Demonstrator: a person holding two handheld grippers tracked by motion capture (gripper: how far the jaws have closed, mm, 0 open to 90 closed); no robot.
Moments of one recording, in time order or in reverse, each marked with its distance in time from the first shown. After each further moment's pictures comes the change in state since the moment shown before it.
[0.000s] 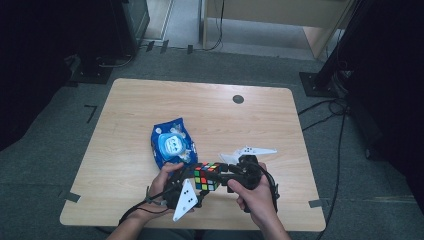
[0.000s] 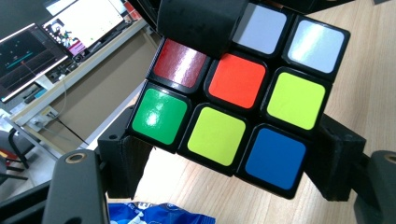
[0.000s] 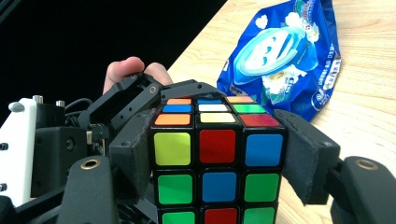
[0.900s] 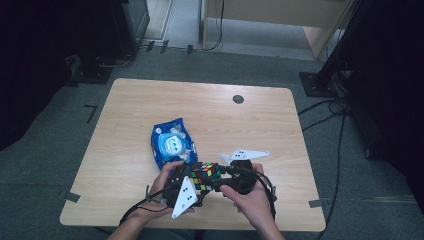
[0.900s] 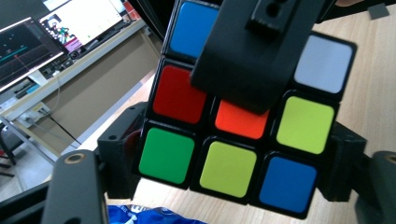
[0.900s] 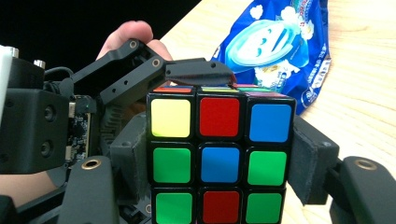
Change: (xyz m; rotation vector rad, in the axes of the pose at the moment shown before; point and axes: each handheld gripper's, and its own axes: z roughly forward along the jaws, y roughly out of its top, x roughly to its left) left arm 0.003 0.001 0.001 -0.019 -0.015 -0.048; right arm 0.020 -0.002 0.008 0.060 -0.111 -0.133
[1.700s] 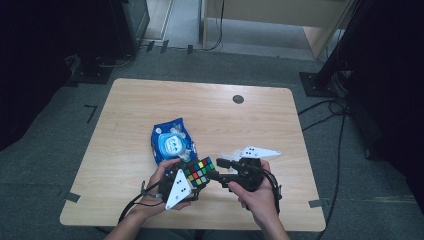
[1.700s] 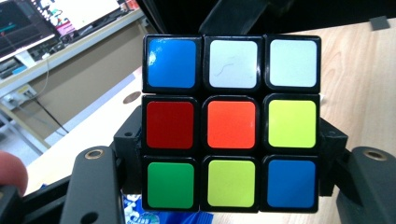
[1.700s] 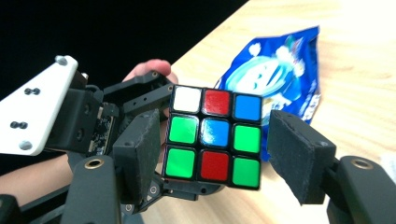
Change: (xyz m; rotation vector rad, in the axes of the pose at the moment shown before) left arm 0.017 -0.008 -0.001 0.020 -0.021 -0.114; right arm -0.008 0.004 -0.018 -0.126 0.034 -0.033
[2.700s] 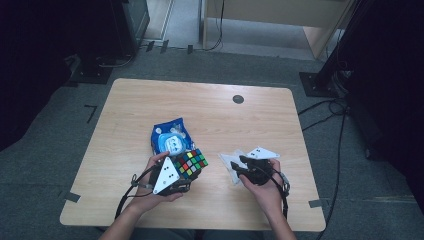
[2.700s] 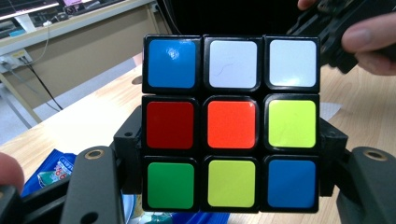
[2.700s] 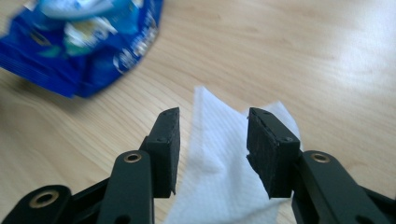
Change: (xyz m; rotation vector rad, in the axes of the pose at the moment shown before) left arm 0.028 -0.008 -0.007 0.013 0.004 -0.151; right arm -0.082 -0.041 0.010 0.138 -0.470 -0.164
